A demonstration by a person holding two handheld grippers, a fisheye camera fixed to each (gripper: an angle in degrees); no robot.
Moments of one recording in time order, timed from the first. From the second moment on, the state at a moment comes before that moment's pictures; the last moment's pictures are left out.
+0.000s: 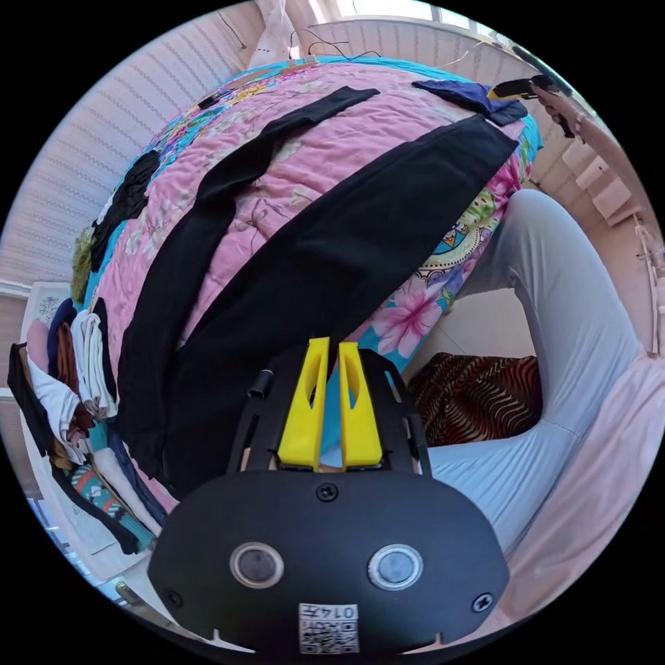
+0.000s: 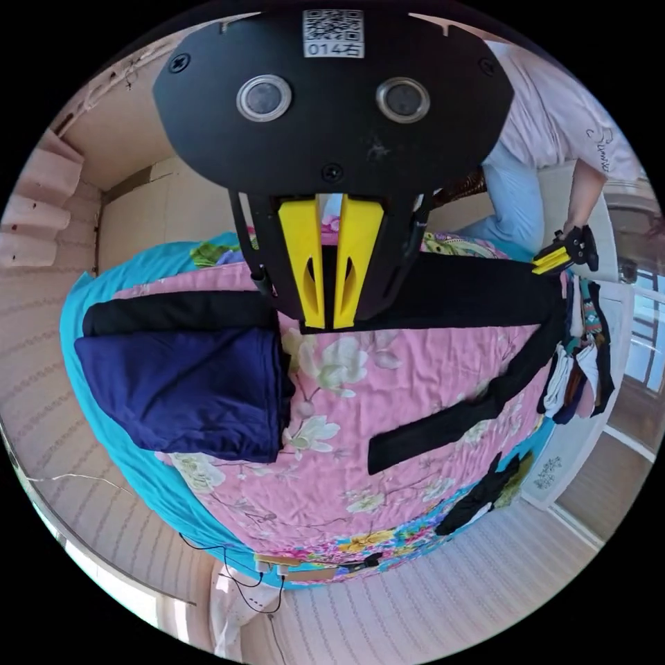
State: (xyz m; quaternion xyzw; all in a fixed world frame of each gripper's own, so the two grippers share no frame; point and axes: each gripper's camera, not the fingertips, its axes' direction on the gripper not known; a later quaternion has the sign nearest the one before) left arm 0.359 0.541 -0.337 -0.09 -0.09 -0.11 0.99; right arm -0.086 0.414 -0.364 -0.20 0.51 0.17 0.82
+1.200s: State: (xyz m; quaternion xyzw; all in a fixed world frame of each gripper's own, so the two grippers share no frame) left arm 0.161 0.070 -0.137 0.00 0.01 -0.03 1.00; right arm 0.206 0.469 -0.288 0.02 0.26 0.18 0.95
